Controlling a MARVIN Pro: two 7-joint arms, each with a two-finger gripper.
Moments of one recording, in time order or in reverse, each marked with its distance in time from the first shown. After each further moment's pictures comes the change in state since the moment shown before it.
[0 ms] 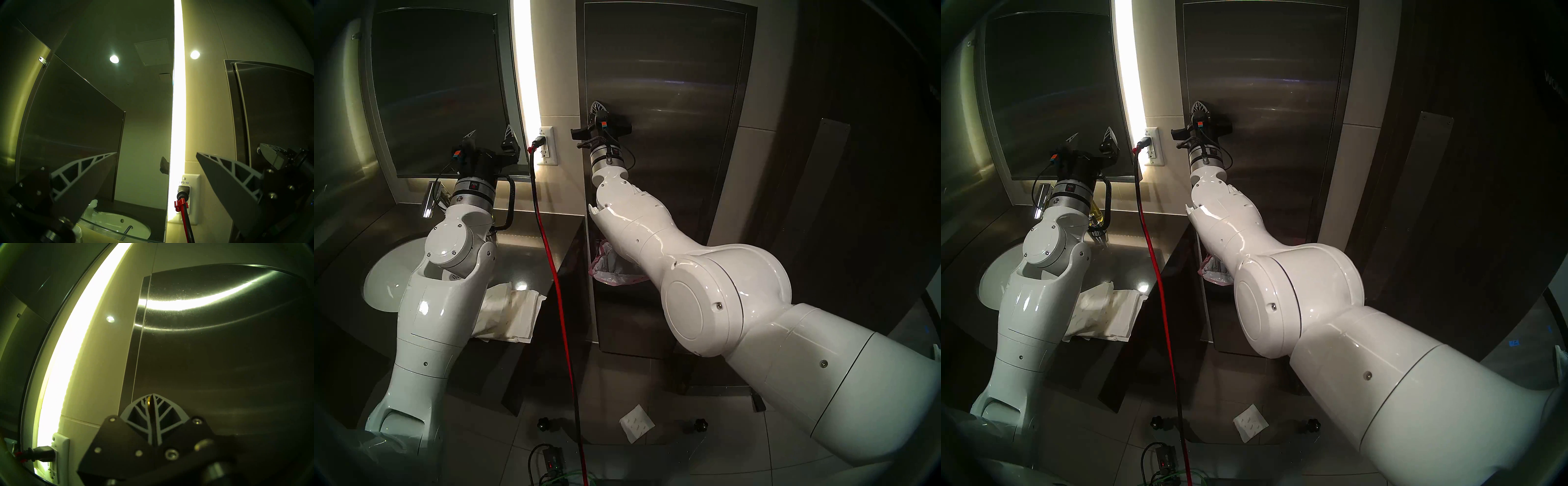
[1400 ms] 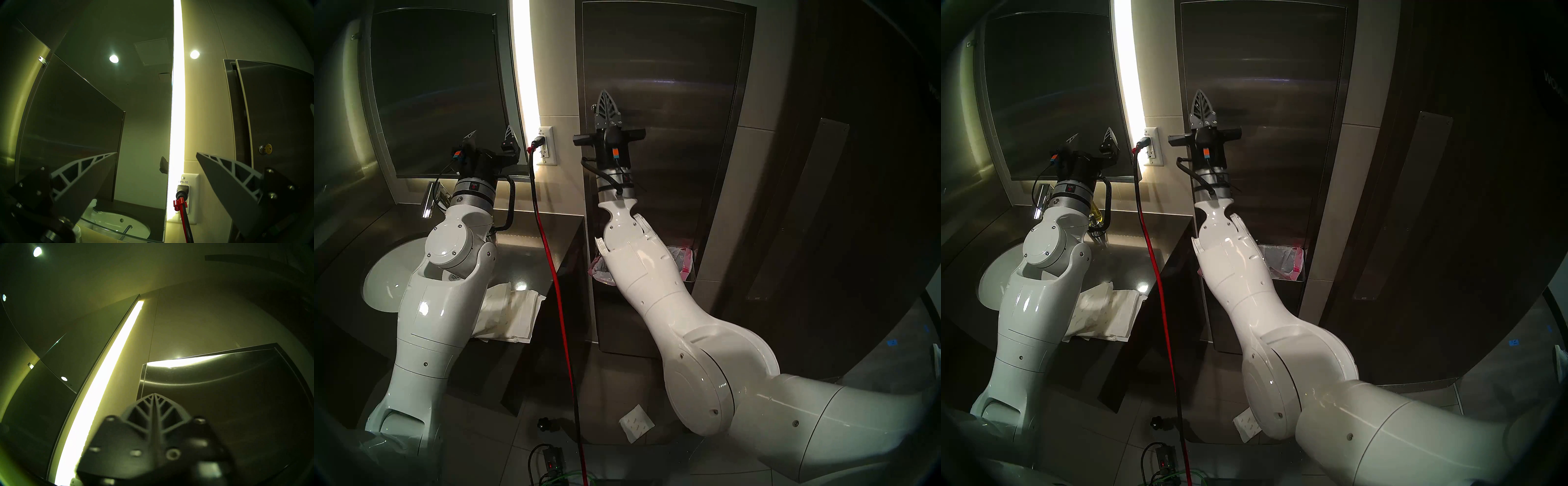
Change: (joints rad) left arm 0.003 0.000 0.000 0.000 0.000 0.000 0.000; right arm -0.422 0.071 -0.136 -0.531 -0.155 -0.259 -0.059
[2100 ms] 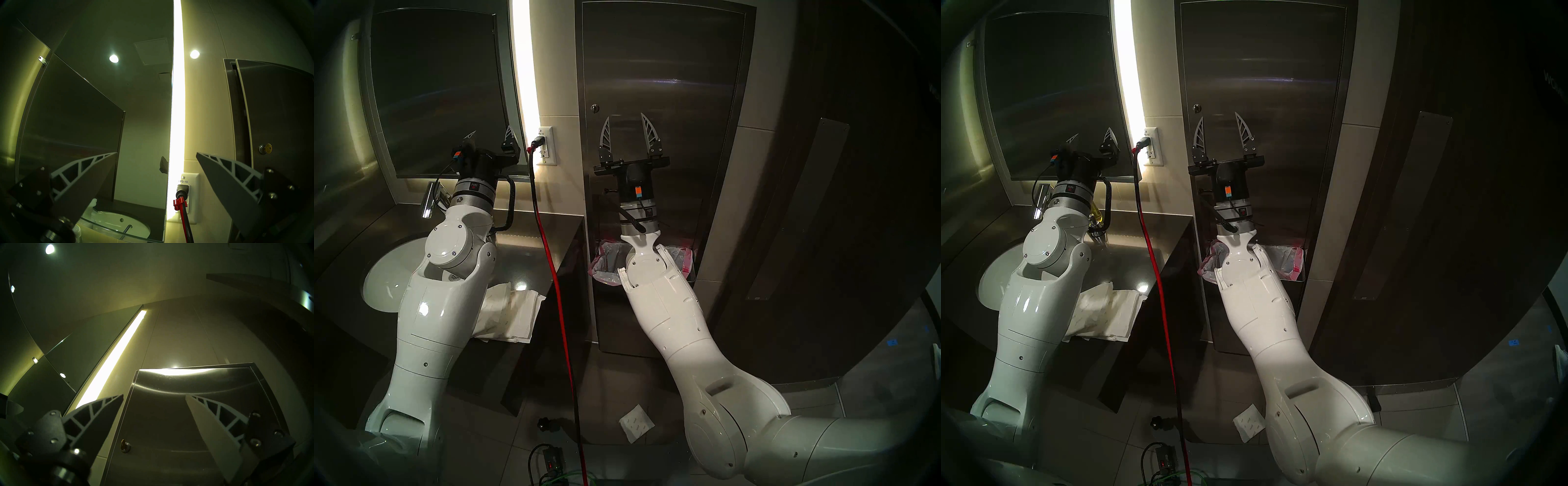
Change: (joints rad) left arm 0.001 0.000 0.000 0.000 0.000 0.000 0.000; right arm -0.243 0.108 -0.059 -0.294 -0.065 -0.012 -0.022
